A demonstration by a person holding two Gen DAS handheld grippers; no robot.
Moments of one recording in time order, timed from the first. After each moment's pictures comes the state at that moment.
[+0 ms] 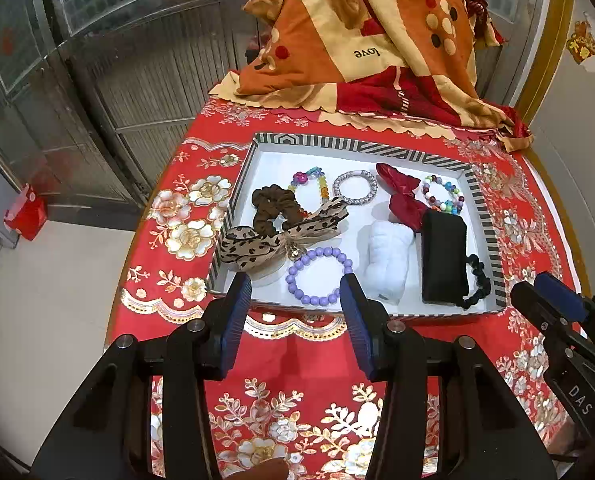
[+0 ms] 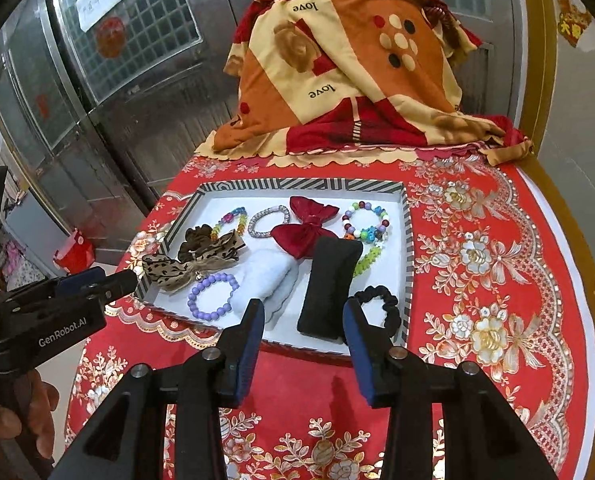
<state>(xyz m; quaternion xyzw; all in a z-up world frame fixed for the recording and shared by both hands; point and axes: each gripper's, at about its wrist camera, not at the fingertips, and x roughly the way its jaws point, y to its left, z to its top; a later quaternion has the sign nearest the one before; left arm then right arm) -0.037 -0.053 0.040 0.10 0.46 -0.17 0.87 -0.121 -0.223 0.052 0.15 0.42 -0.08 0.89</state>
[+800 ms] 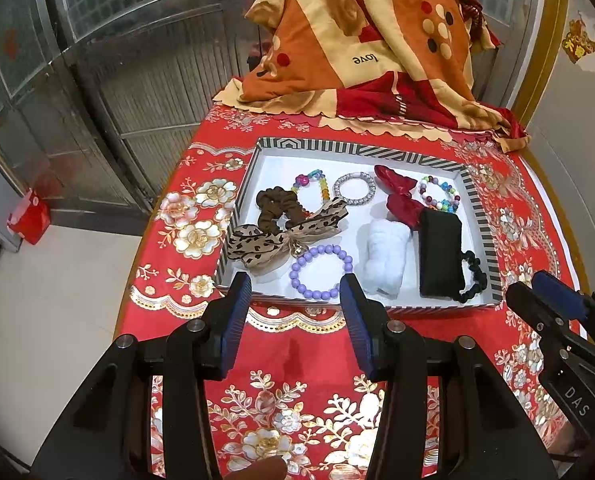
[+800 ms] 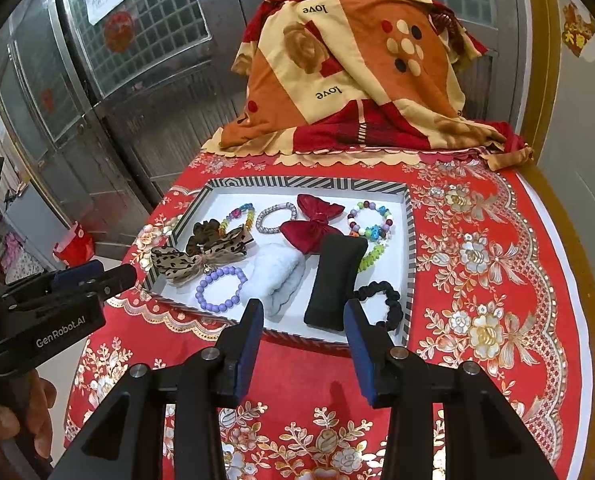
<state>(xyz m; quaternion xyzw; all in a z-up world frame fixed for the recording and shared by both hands) -0.048 -0.046 0.049 0.10 0.45 -0.17 0.87 -0.128 -0.213 0.061 0.14 0.43 -0.08 0.89</state>
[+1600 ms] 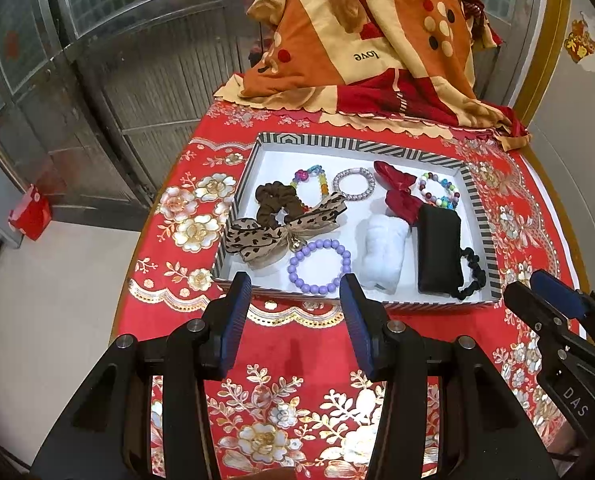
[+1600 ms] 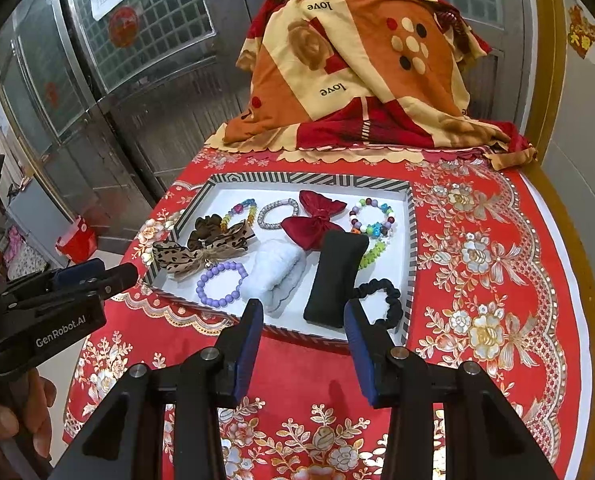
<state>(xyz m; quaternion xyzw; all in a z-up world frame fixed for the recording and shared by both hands) -0.052 -0.048 0.047 0.10 0.46 -0.17 0.87 -0.129 -0.212 0.060 0.14 0.43 -0.07 0.89</state>
